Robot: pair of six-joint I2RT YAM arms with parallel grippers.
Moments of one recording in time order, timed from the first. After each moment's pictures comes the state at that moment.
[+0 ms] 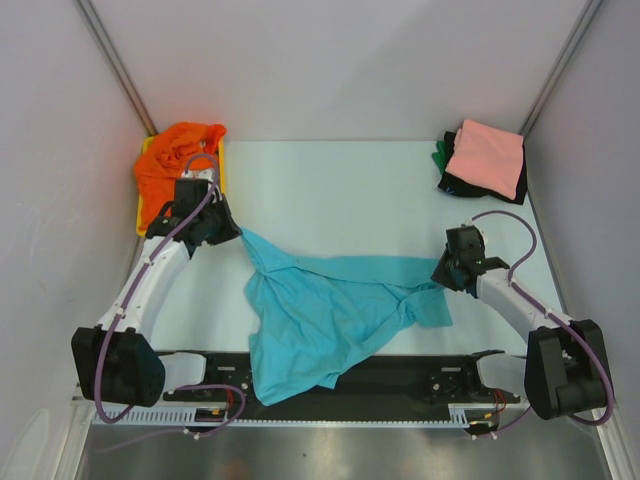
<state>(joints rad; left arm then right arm) -0.10 1.25 1.05 -0.61 0.12 -0.41 0.19 1.21 0.61 -0.38 0.12 0.64</state>
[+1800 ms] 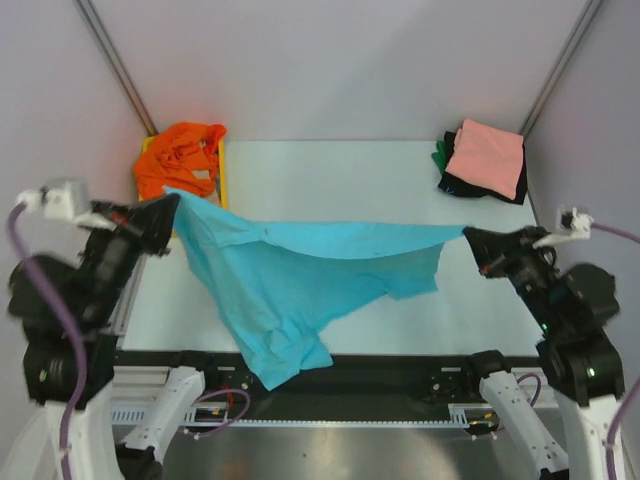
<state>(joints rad) -0.10 0.72 1.48 -0.69 0.16 -0.38 0.20 0.53 1.09 -0.60 -0.13 0.54</state>
